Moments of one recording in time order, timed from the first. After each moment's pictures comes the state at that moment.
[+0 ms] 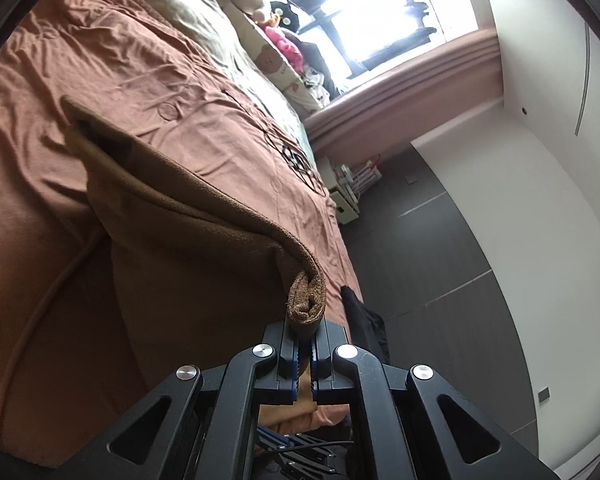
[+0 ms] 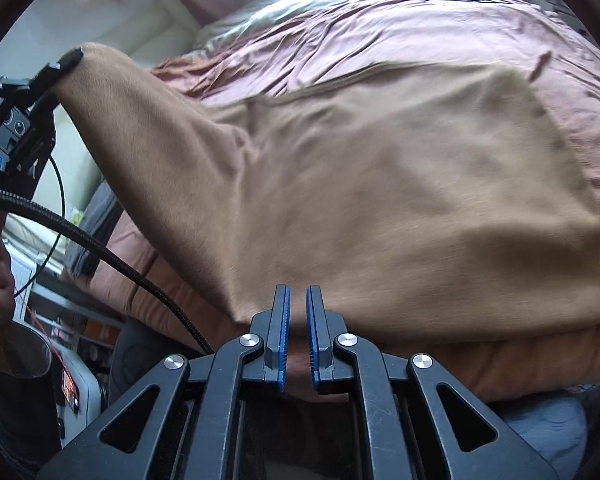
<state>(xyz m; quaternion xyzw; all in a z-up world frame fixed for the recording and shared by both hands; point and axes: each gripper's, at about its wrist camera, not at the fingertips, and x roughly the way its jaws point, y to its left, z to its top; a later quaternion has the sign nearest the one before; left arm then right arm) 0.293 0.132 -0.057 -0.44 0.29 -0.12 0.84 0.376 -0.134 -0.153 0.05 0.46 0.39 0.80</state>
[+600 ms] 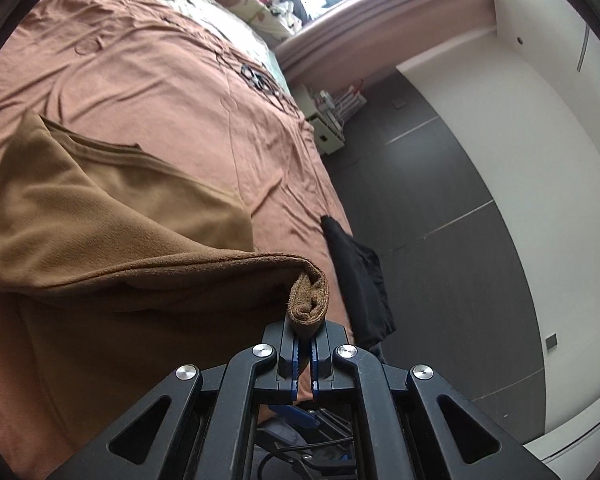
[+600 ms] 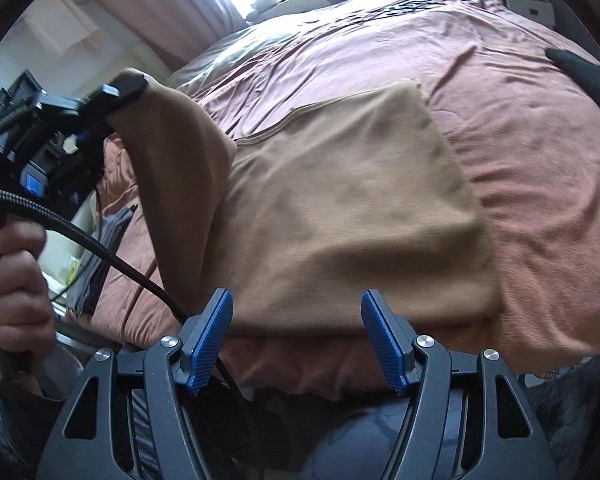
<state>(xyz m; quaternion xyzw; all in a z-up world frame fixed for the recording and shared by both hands) 0.384 0.001 -0.086 -0.39 0.38 -0.20 0.82 0.384 -0.237 -0.144 0.11 0.44 0.35 0.82</state>
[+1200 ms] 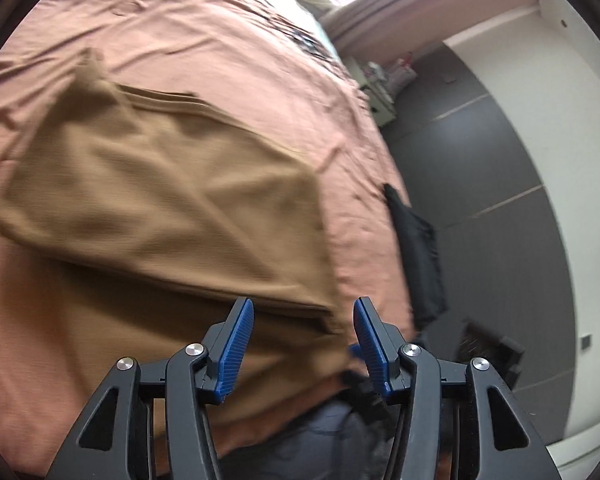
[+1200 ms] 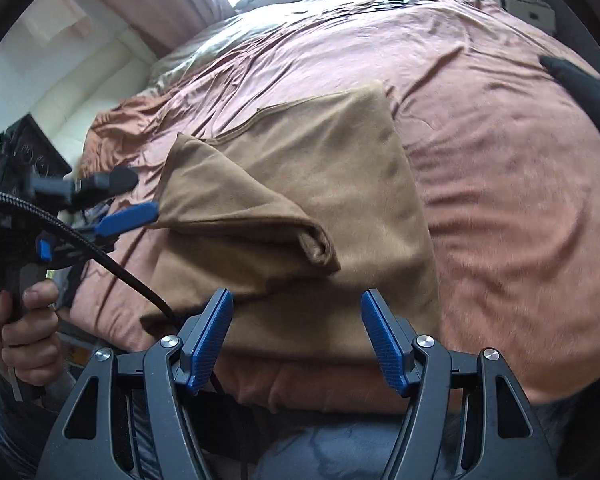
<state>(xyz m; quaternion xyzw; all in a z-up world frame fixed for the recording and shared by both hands) 0.375 0.014 -0.136 -0.35 0.45 -0.12 0.81 0.414 -0.244 -0.134 0.06 0.46 0.34 0.82</state>
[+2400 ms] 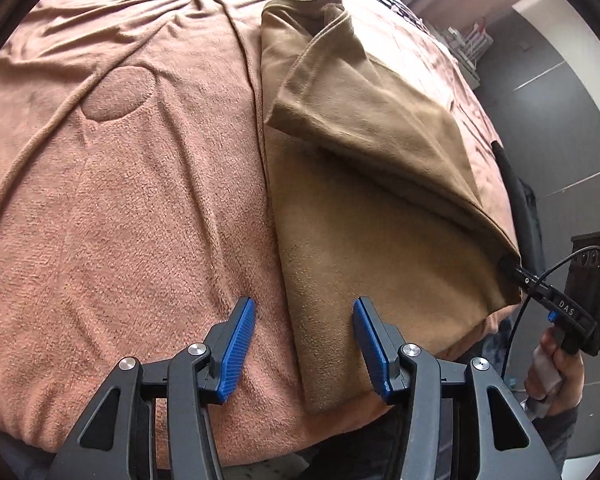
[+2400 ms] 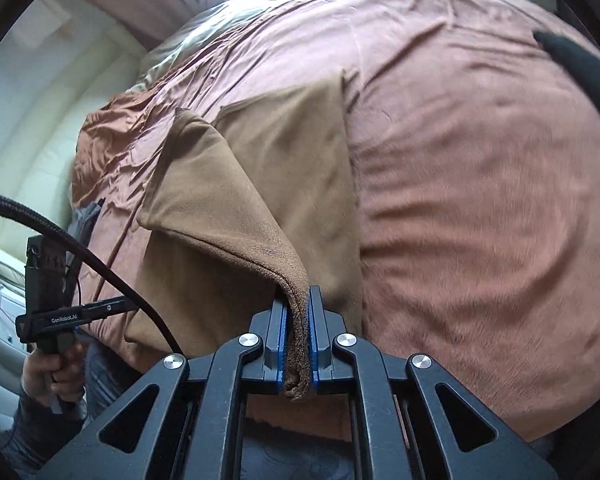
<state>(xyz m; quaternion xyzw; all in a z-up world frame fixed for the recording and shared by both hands) 0.348 0.036 -0.217 -0.27 0.55 -0.01 0.79 0.446 -0.276 -0.148 0.08 0.50 0.34 0.79</state>
